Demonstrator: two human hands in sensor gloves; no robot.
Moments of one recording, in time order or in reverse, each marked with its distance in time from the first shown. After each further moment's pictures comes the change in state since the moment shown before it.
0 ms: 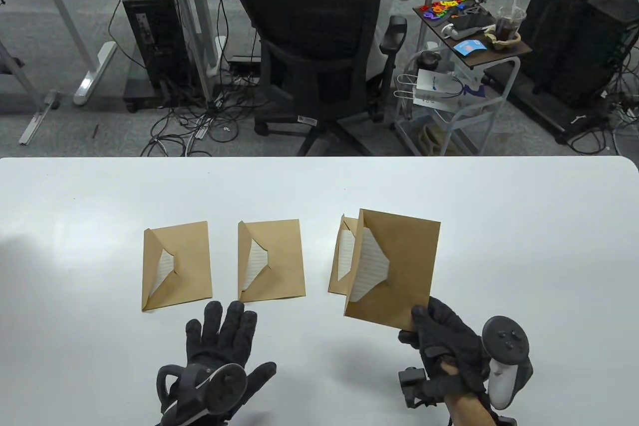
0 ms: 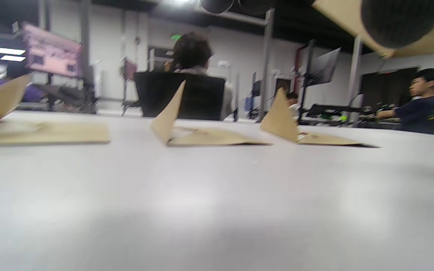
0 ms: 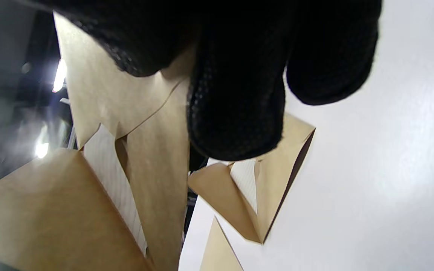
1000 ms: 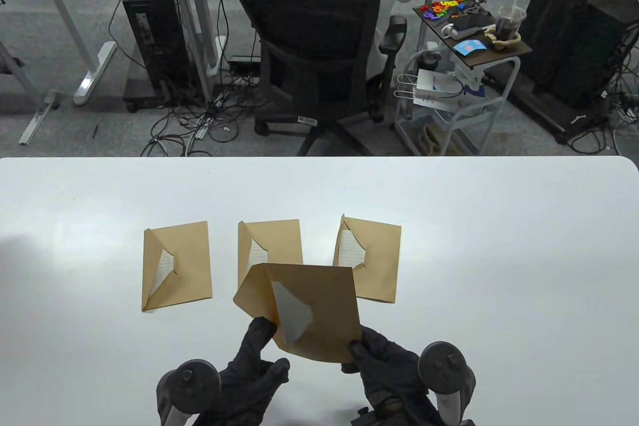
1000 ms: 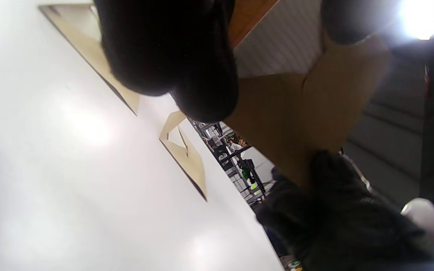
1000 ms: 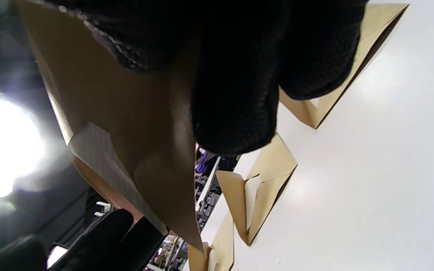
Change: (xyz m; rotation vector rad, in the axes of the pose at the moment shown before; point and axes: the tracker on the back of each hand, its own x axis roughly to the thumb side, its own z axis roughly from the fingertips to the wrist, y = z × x) left_hand 0.003 -0.006 0.006 -0.016 0.043 1.032; right_hand 0.010 0.068 0.045 0.228 -0.347 0.046
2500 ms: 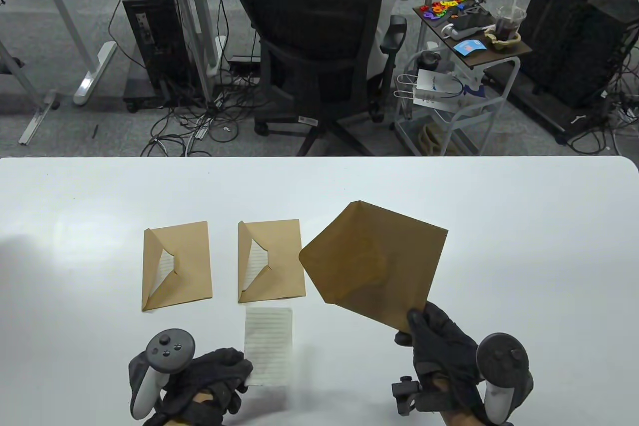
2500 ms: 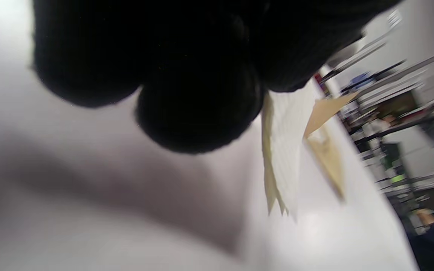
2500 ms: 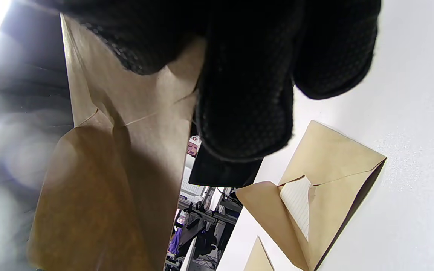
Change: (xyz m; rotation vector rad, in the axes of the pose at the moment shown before) left_hand -0.046 0.038 -0.004 -0.170 0.614 -0.112; right_hand 0.001 -0.082 -0.008 -0.311 0.127 0.002
